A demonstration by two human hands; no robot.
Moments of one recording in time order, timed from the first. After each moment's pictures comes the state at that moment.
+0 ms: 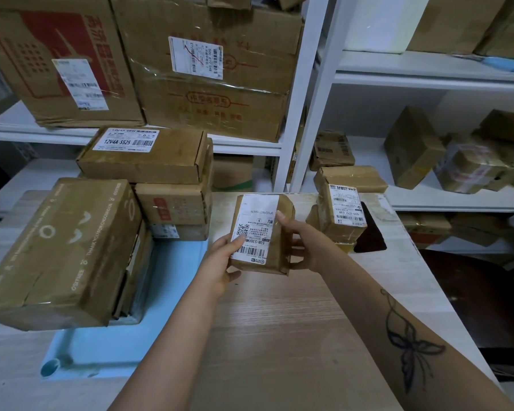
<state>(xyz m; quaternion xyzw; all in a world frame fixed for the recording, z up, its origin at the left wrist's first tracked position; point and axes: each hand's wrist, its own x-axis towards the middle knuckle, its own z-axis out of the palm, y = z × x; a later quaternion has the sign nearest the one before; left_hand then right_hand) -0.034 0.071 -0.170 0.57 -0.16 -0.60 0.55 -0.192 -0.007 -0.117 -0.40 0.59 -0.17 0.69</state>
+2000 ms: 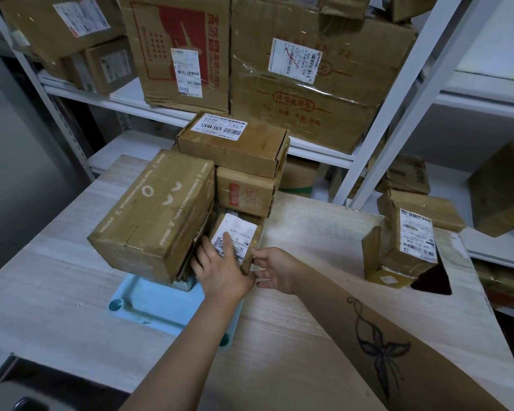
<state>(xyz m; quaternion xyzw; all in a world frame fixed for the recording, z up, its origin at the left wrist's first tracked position) 0.003 0.135 -0.196 0.93 -0.33 -0.12 0.11 -0.070 0.050 -0.165 -0.47 0.46 0.05 0.75</state>
